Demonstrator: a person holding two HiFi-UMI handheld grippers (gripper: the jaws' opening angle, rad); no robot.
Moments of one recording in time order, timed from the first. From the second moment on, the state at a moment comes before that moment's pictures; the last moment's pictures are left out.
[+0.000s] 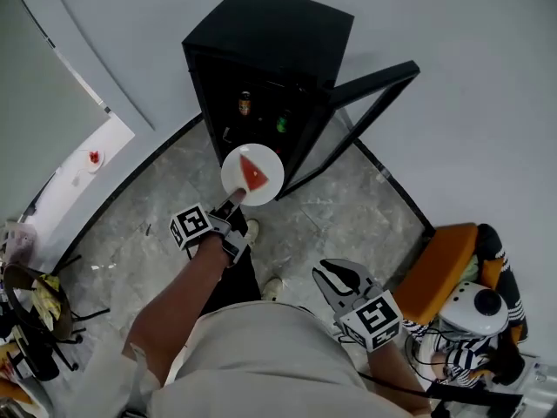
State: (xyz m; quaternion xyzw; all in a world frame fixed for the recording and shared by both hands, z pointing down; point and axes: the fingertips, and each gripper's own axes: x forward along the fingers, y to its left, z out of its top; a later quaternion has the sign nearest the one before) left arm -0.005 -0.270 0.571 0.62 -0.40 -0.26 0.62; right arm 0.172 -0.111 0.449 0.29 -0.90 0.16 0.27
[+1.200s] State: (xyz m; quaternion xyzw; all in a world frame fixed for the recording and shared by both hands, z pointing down) left arm -0.023 -0.565 0.732 0.59 -0.41 -0.19 0.67; right arm 0.146 -0.277 0.453 0.44 -0.81 0.23 0.31
